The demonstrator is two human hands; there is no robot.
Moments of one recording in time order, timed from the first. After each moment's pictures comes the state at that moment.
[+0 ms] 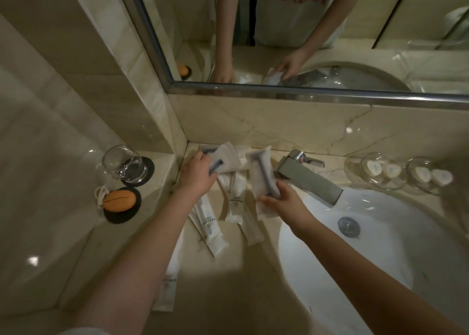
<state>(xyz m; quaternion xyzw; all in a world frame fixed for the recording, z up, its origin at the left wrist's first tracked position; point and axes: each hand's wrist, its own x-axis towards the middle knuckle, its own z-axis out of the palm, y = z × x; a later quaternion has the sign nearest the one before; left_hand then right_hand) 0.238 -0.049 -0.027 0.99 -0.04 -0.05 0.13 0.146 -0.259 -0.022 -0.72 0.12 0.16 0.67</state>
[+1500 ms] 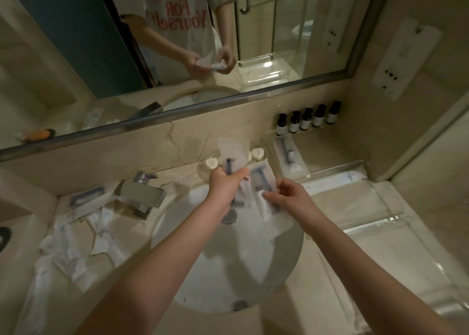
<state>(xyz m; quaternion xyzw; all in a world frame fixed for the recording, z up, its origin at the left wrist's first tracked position) 0.066 -0.467 0.059 0.76 0.08 -0.23 0.60 -0.031 -0.598 0.029 -0.68 0.24 0.00 0.69</state>
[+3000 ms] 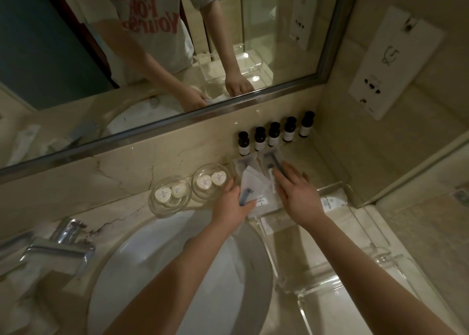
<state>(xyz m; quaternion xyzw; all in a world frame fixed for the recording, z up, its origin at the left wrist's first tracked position) 0.121 -0.604 -0.048 0.90 -0.21 -0.23 0.31 0.034 -0.769 -0.053 -0.98 0.15 -0.03 0.16</state>
